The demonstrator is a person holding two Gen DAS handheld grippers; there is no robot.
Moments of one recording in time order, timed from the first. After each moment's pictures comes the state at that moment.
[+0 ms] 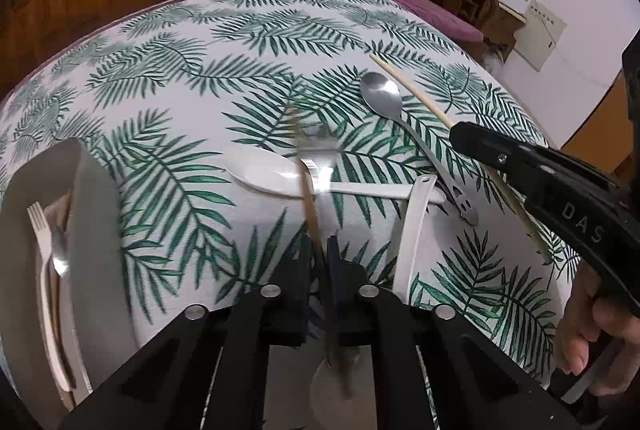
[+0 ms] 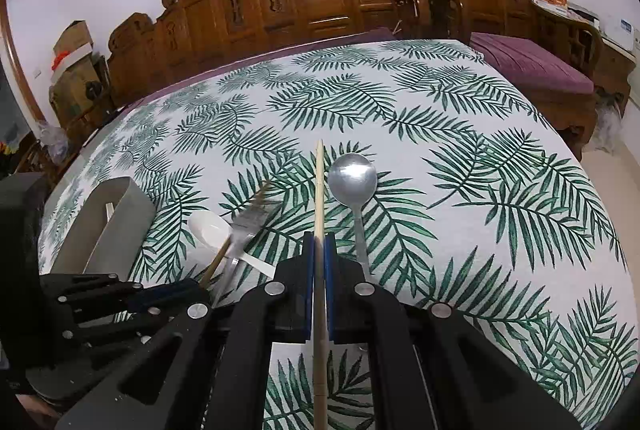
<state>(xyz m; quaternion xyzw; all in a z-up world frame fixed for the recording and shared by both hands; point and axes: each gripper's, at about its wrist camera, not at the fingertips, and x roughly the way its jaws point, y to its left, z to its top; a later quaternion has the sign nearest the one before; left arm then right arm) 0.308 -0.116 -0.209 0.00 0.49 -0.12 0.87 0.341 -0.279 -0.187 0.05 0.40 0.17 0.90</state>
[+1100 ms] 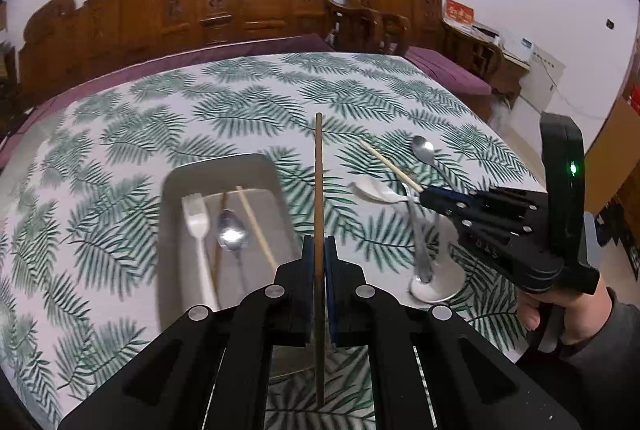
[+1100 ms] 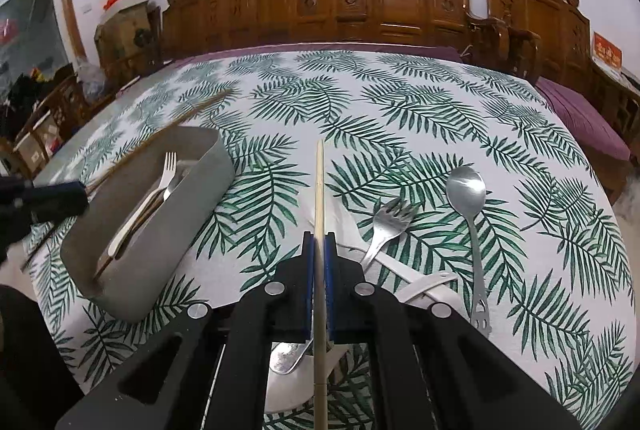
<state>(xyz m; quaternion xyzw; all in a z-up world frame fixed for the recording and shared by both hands) 0.220 -0.002 -0.127 -0.01 0.40 -0.08 0.91 0.305 -0.192 -0.177 -0.05 0.39 0.25 0.89</state>
